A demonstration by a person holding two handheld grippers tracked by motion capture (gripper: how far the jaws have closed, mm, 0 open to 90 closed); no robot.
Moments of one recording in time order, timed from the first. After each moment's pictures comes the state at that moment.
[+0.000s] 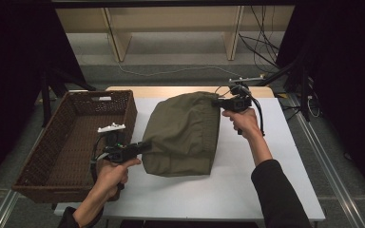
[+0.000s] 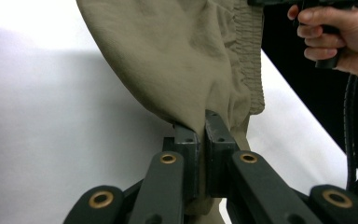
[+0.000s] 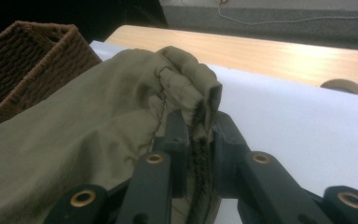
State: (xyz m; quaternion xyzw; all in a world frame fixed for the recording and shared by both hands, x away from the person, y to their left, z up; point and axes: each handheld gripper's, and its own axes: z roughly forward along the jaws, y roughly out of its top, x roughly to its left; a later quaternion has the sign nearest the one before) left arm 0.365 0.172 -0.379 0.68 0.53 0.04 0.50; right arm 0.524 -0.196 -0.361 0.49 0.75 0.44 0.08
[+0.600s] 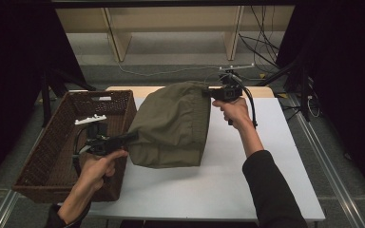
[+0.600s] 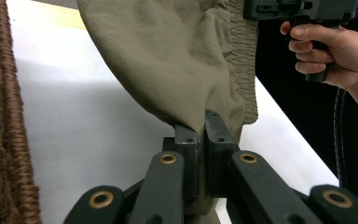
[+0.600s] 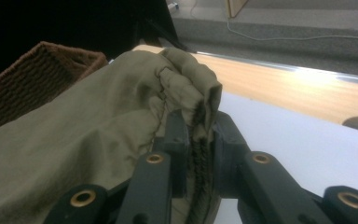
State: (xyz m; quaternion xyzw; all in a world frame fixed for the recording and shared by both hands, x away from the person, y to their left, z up) left arm 0.368 0.207 -0.355 0.66 0.53 0.05 0.53; right arm 0.532 -0.163 -0.328 0.47 0.75 0.46 0.09
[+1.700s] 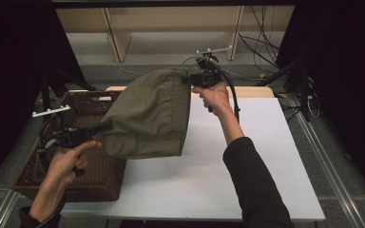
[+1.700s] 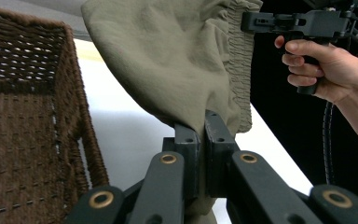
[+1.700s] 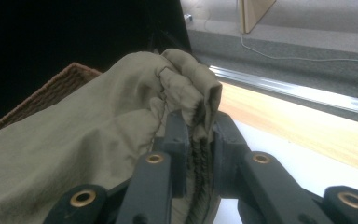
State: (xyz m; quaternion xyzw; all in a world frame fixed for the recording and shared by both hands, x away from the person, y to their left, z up) left arm 0.364 0.272 -0.323 0.62 0.54 0.06 0.56; right arm 0.541 -0.100 -0.284 0.44 0.76 0.47 0.10
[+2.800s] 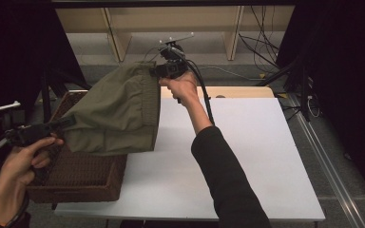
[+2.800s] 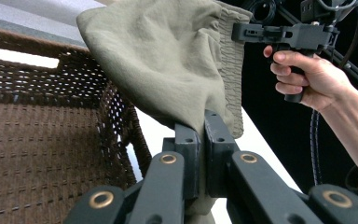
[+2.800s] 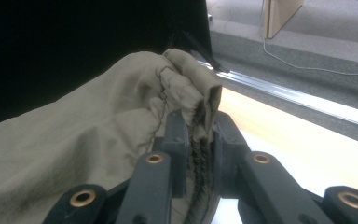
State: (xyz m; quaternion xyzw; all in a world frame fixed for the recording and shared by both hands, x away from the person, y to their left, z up) left arm 0.348 0.354 -0.299 0.59 0.55 0.06 0.58; right arm 0.548 -0.010 -0.259 0.41 0.78 0.47 0.09
